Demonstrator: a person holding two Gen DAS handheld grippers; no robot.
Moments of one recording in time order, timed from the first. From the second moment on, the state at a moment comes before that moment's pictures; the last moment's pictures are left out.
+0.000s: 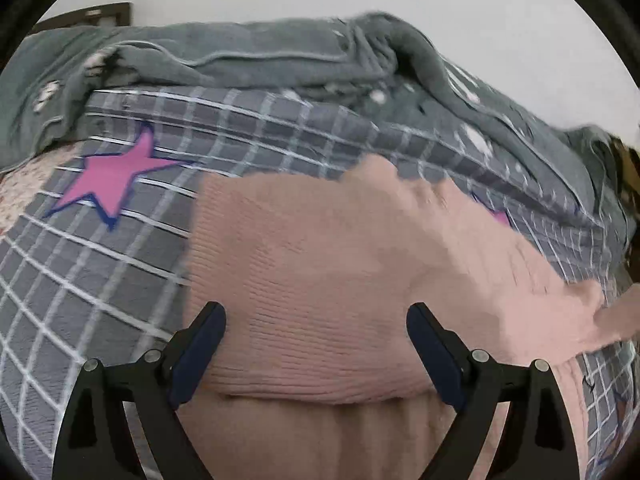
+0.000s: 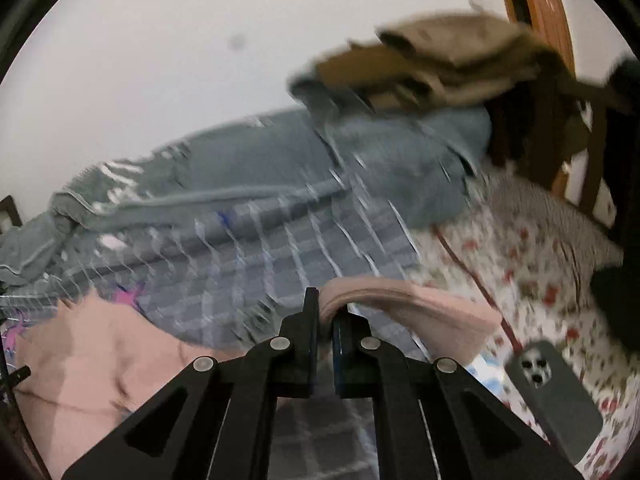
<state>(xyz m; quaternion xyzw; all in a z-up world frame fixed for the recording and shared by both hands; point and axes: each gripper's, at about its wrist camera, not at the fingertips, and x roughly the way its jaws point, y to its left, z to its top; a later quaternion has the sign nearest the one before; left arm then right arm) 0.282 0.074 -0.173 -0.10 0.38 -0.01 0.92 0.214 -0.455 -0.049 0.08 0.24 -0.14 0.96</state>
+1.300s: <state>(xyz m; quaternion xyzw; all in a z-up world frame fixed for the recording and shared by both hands) 0.236 0.172 -0.151 -0.08 0.33 0.03 0.94 0.247 -0.116 -0.103 -0.08 0.31 0.17 0.93</state>
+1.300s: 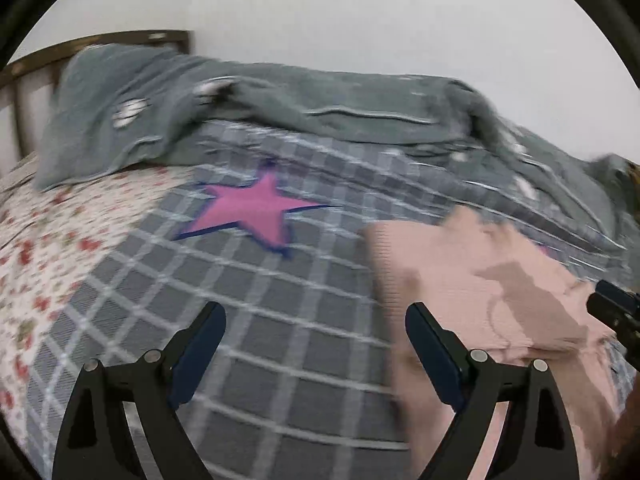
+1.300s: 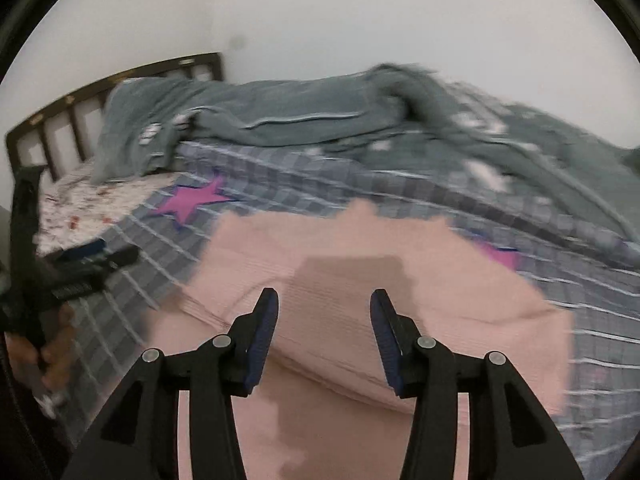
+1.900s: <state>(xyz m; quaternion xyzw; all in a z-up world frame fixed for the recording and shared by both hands) 0.298 0.105 -0.176 -0.08 0.39 -0.02 0.92 0.272 -0.280 -0.158 0.02 0.39 0.07 0.92</state>
